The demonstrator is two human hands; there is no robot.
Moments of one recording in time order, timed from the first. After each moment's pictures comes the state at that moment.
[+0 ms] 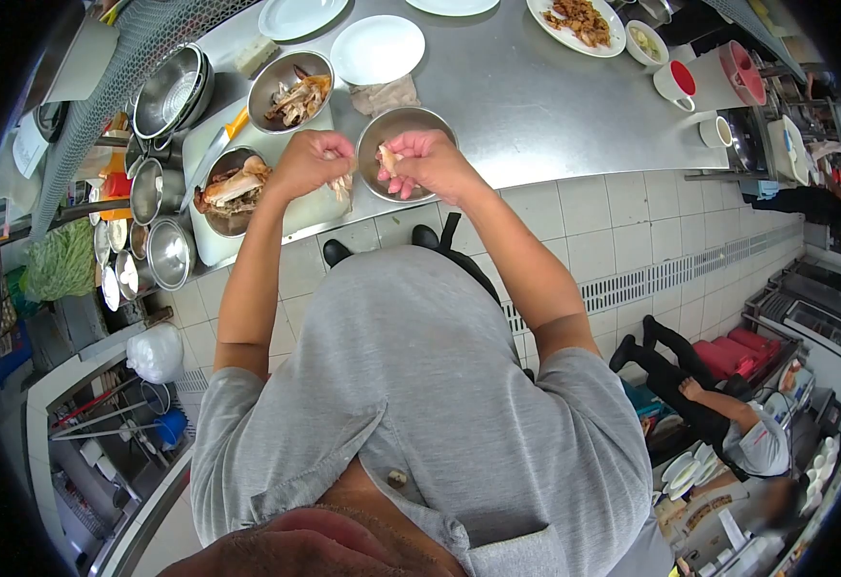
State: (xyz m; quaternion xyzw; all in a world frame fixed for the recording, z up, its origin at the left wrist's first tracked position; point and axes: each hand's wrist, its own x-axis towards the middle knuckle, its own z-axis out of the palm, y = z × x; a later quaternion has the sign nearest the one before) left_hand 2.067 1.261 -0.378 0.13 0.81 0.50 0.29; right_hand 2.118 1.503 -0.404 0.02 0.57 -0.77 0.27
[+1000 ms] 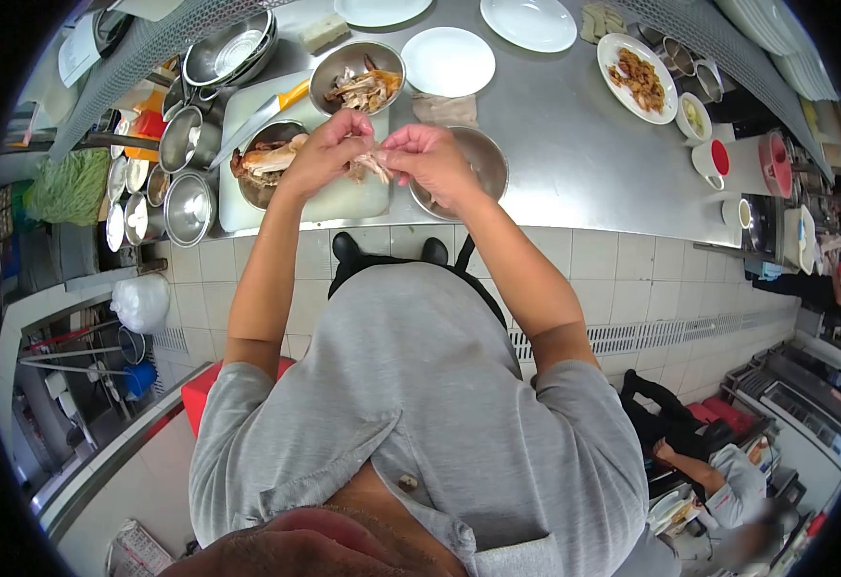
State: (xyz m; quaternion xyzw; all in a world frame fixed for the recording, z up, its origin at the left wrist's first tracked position) left_hand 2.076 1.213 -0.367 0.03 0.73 0.65 0.22; right_hand 2.084 1.425 -0.385 -0.03 0.57 -0.77 0.26
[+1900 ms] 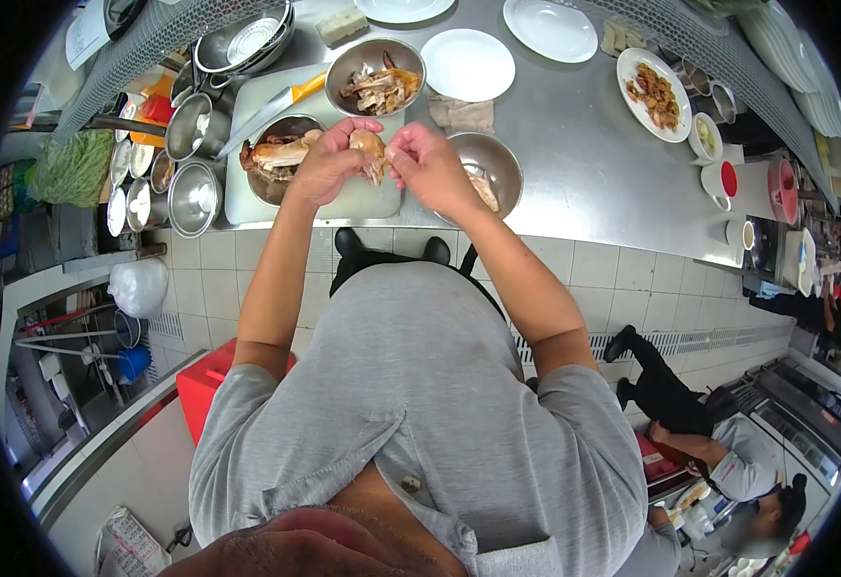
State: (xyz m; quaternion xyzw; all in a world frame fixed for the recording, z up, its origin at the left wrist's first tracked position) left_hand 2.084 1.196 -0.395 -0.01 0.58 0.79 0.20; right_hand 2.085 1.398 -0.381 -0.09 0.68 -0.70 0.20
